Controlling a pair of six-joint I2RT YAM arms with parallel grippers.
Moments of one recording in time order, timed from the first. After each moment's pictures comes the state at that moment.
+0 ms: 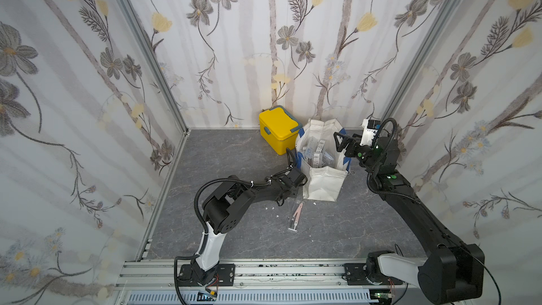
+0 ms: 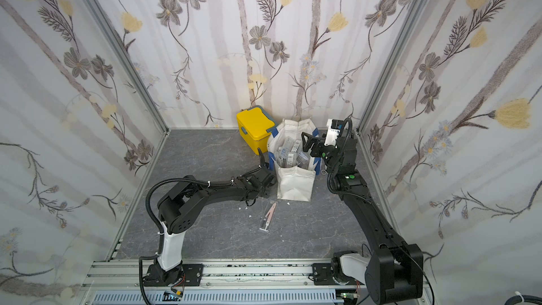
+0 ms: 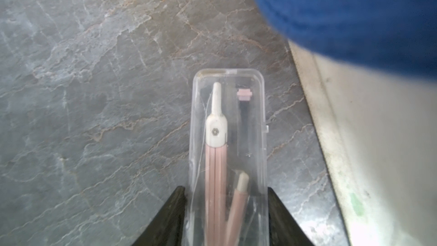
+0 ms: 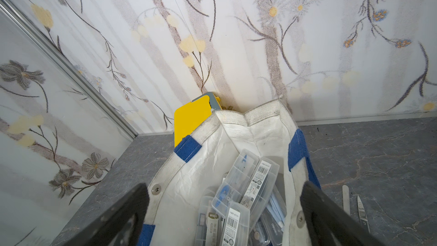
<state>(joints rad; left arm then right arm) -0.85 2.02 1.23 -0.22 -0.31 -0.45 0.15 1.21 0.94 0.15 -0.25 0.36</state>
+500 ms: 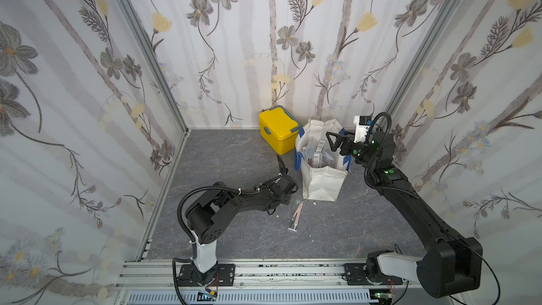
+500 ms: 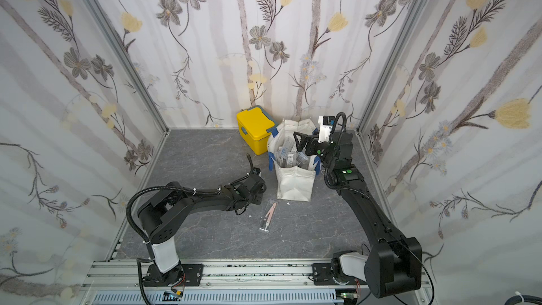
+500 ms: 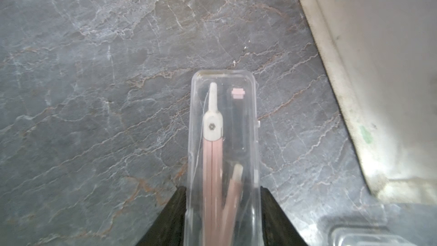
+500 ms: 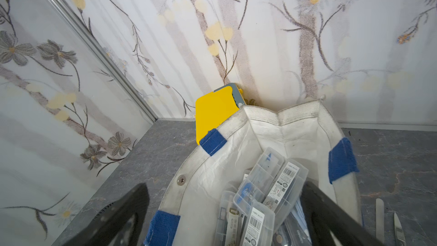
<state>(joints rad) -0.85 1.82 0.95 -0.05 -0.31 -0.45 0.21 1.26 1.02 0.09 -0.33 0.33</state>
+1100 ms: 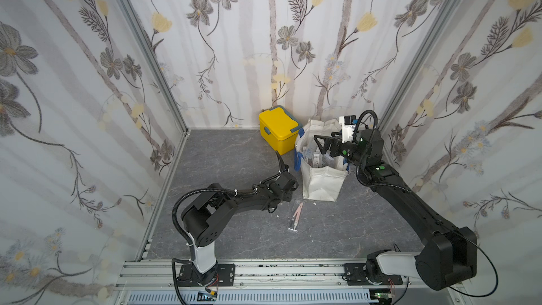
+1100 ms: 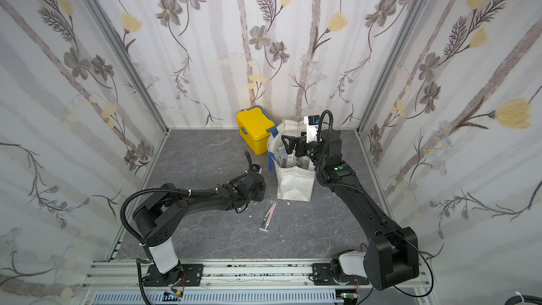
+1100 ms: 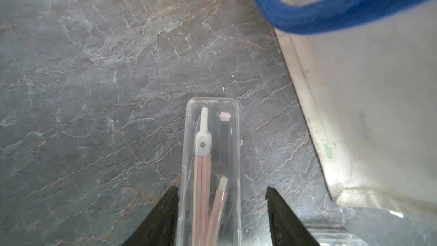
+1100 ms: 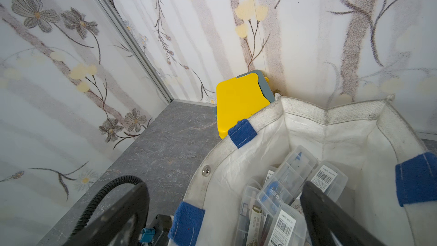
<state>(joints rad) -0.85 1.83 1.03 -0.11 -0.29 -0.48 0.29 1.32 1.07 0.06 -0.36 0.28</state>
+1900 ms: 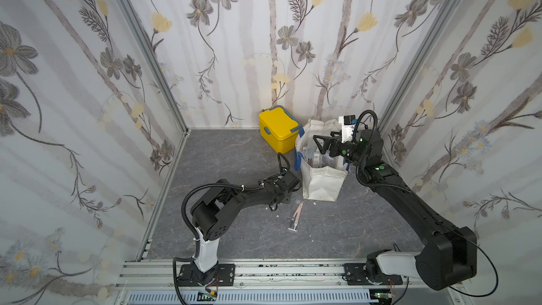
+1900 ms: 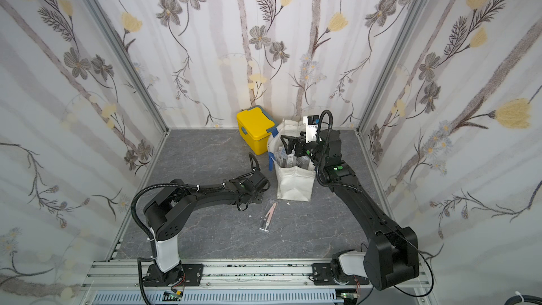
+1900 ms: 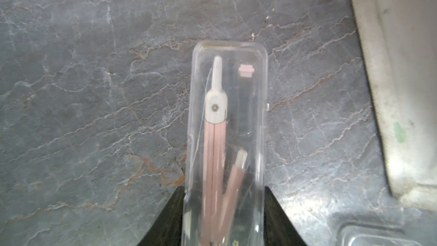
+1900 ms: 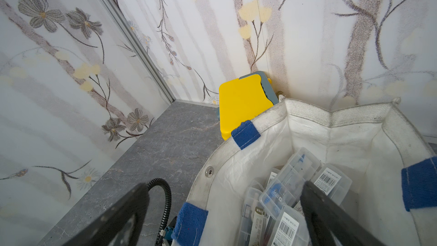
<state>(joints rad) -0.85 1.91 1.12 -0.33 -0.28 -0.55 0.29 1.32 1.07 0.07 -0.36 0.28</state>
